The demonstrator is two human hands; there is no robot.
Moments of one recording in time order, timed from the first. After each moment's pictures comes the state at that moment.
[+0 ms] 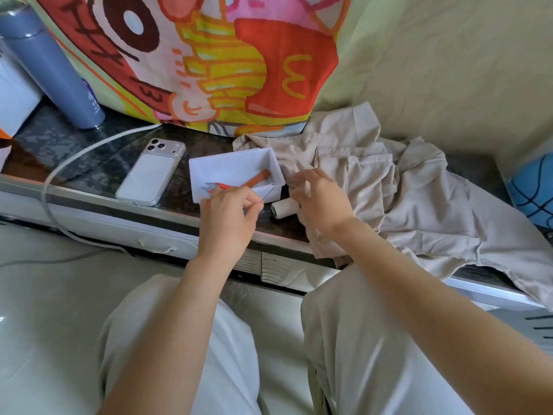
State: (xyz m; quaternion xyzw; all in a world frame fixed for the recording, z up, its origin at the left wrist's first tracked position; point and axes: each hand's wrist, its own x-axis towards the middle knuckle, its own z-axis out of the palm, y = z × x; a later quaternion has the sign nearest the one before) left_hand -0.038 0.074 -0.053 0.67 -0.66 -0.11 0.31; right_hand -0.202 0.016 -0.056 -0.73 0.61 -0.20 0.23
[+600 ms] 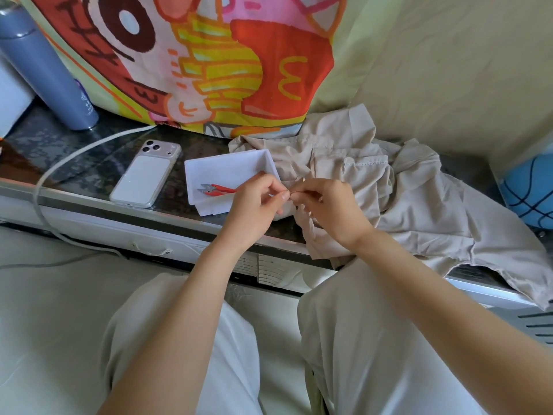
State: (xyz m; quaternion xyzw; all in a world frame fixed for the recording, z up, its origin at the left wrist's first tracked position) left_hand -0.064 0.058 -0.041 0.55 -0.62 -0.38 0.40; right_hand -0.219 0.036 -0.038 -0.75 0.52 -0.29 0.30
